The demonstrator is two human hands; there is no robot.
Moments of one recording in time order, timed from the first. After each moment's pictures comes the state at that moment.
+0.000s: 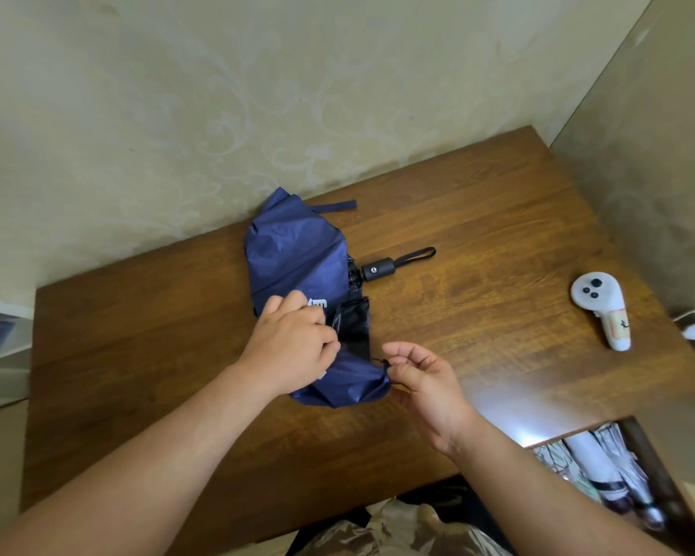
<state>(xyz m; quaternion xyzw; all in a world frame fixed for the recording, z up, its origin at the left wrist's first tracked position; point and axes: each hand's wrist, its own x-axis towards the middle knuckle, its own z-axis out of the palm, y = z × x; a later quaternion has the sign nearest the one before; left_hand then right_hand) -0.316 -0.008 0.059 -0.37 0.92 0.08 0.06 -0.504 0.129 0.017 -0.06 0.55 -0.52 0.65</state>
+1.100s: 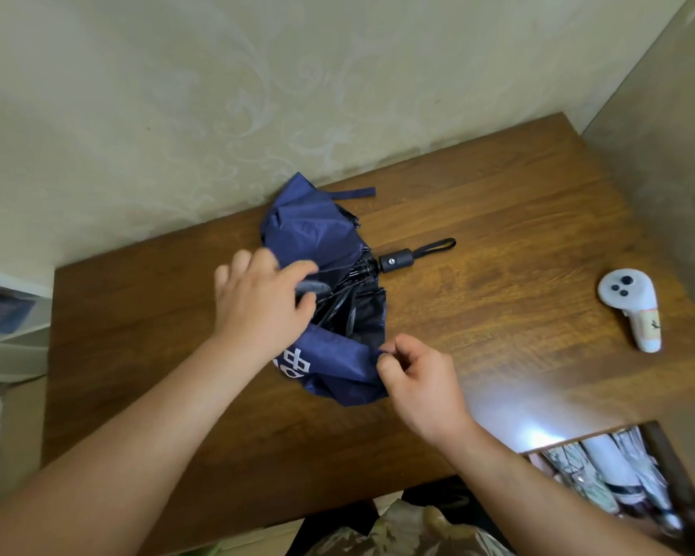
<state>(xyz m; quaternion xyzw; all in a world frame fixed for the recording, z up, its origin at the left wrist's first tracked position) -0.301 -0.031 0.103 -0.54 0.84 0.00 0.04 -0.482 0.124 0.048 -0.41 0.70 -0.38 0.45</state>
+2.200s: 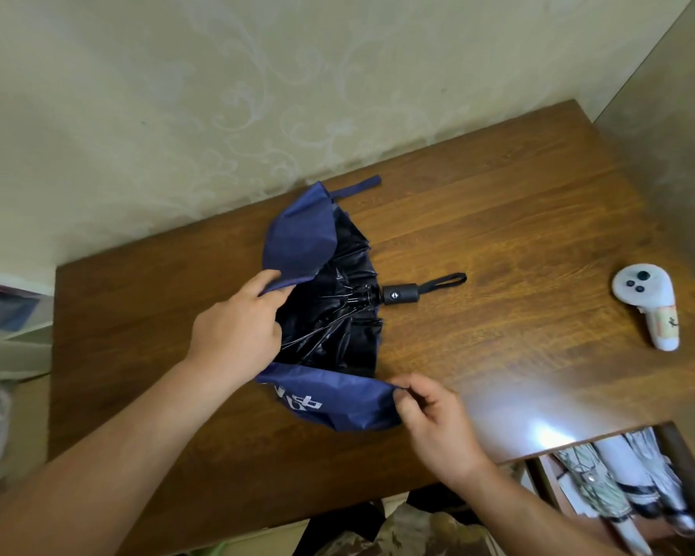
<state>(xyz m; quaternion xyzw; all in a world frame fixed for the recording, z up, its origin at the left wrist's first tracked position) -0.267 -0.023 0.095 -0.55 0.81 0.09 0.15 -0.478 0.168 -0.006 -0.39 0.66 -0.41 0.50</state>
